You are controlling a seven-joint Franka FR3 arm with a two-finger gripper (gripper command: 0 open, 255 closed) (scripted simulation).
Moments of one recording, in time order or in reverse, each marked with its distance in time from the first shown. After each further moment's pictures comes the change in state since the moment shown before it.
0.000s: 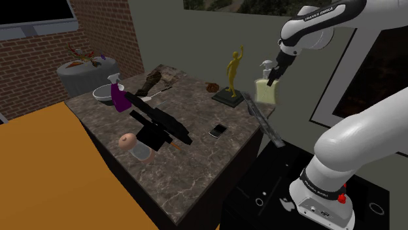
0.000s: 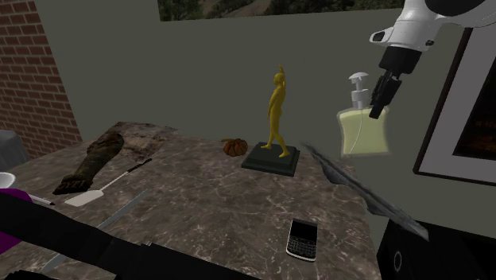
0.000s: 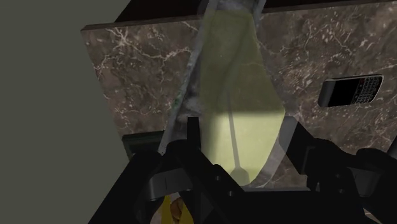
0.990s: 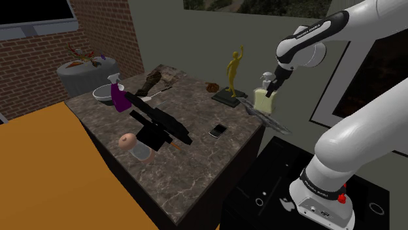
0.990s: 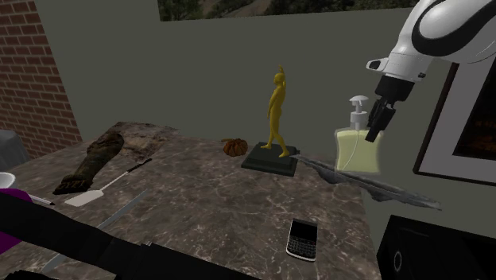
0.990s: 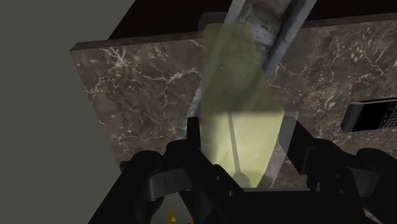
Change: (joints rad) arm 0.017 0.088 -0.057 -0.108 0.038 0.193 -0.076
